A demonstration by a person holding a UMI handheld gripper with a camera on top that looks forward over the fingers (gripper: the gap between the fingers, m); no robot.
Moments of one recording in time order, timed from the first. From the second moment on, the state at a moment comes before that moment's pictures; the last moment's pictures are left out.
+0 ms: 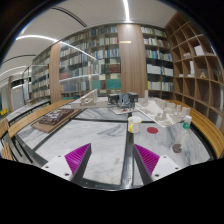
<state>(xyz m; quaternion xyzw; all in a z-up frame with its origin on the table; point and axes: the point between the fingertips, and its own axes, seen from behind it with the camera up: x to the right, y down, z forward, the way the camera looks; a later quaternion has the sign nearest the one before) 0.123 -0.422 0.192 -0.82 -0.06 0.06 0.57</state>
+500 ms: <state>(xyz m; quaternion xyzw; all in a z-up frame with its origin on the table) 0.367 -0.375 0.074 -0.84 0.02 -0.06 0.55</state>
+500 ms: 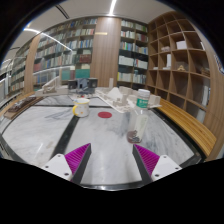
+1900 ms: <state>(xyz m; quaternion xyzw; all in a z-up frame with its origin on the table) 0.443 -0.055 0.332 -0.49 -0.30 -0.64 0.51</state>
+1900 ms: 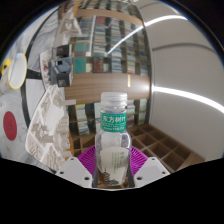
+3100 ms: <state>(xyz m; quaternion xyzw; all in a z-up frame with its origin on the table) 0.363 0.015 0.126 -0.79 0.02 -0.02 0.62</state>
